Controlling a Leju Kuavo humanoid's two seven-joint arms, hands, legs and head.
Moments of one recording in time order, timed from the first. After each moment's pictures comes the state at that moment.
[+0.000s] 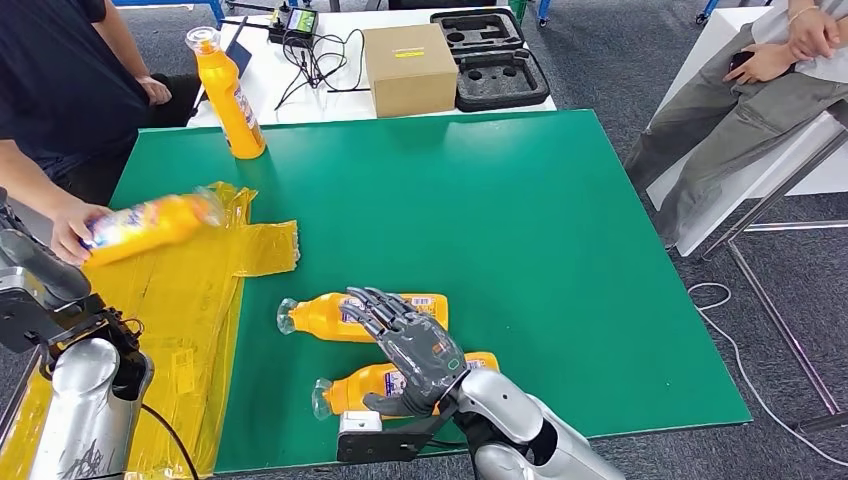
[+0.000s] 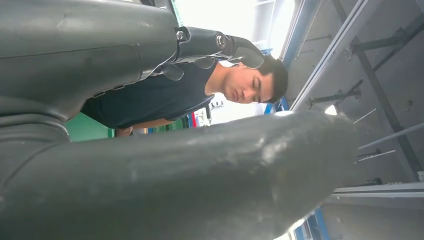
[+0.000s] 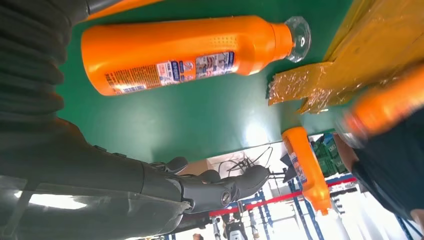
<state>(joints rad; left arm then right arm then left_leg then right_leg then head) -0.18 0.11 0.19 -1.64 0.01 0.53 -0.57 -0.35 -0.08 0.94 -1.56 0.78 -0.07 -0.03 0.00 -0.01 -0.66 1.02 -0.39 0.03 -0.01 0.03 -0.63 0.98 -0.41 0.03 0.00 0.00</state>
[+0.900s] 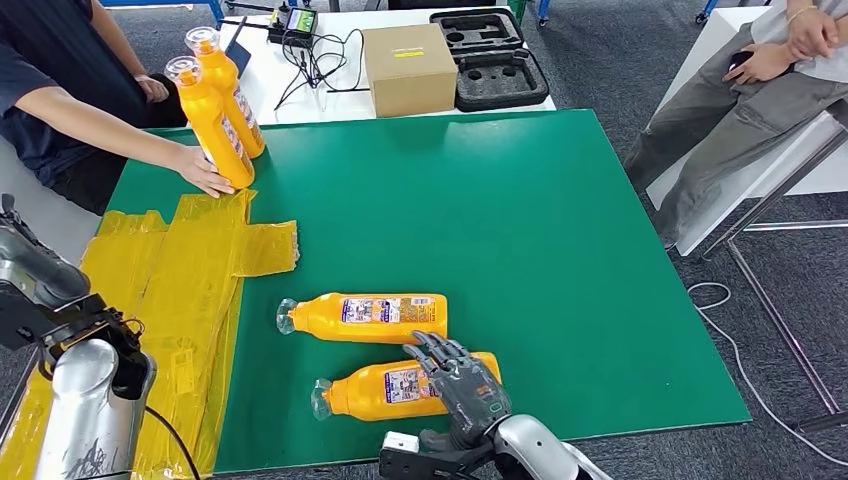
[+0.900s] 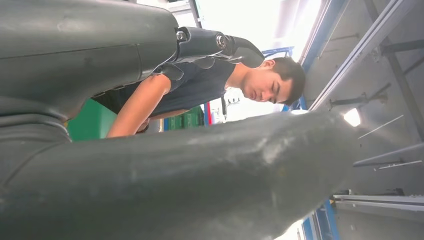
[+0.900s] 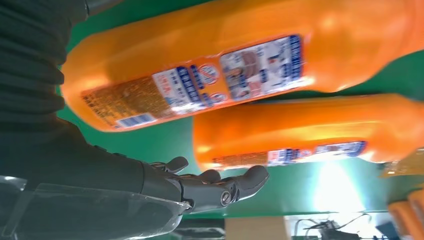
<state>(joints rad) -0.18 0.07 0.24 -1.64 0.03 0.49 -0.52 -0.18 -0.21 0.90 -1.62 0.87 -0.02 0.18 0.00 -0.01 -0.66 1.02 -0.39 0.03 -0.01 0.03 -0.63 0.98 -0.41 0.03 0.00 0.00</state>
